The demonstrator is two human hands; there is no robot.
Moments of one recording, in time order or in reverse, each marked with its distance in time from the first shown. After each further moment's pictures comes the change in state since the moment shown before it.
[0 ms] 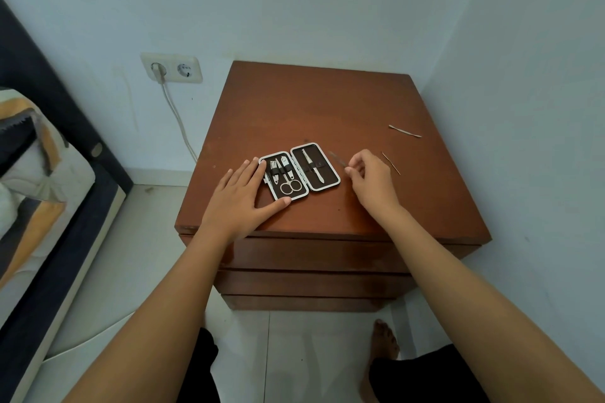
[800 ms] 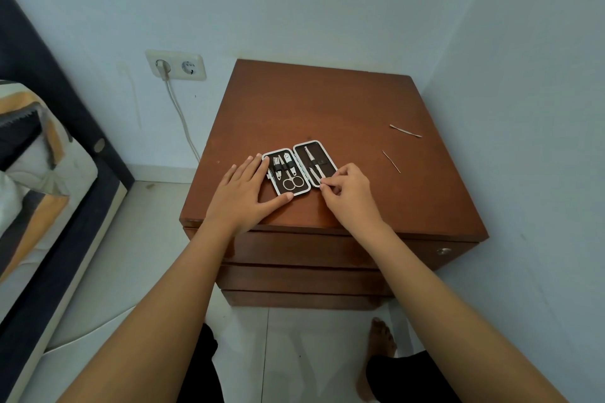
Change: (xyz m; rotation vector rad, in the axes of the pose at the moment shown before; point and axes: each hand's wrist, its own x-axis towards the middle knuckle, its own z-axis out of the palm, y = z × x) left_hand 0.000 0.000 0.000 -0.002 0.001 -0.007; right_hand -0.042 -0.026 0.019 -0.051 -0.055 -0.116
